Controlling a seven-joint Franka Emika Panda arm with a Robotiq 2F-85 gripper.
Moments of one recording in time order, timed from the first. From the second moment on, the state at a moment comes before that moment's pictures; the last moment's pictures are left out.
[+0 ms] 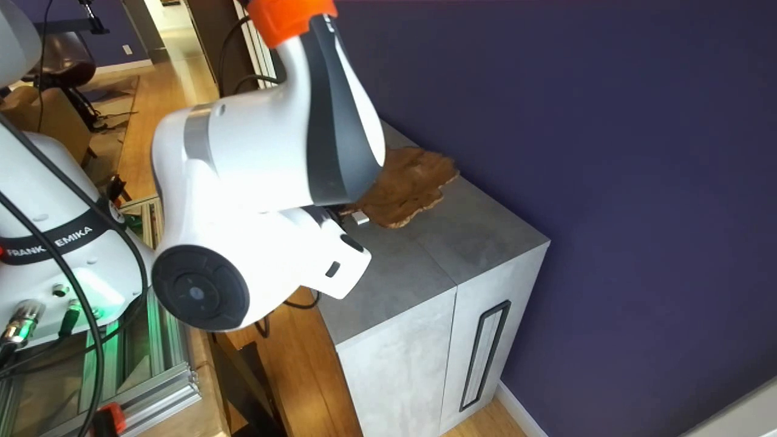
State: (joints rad) arm -0.40 0.33 -0.45 -2.64 1.35 1.91 -1.59
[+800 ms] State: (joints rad) arm -0.16 0.15 -0.24 -2.75 1.32 2.13 -1.38
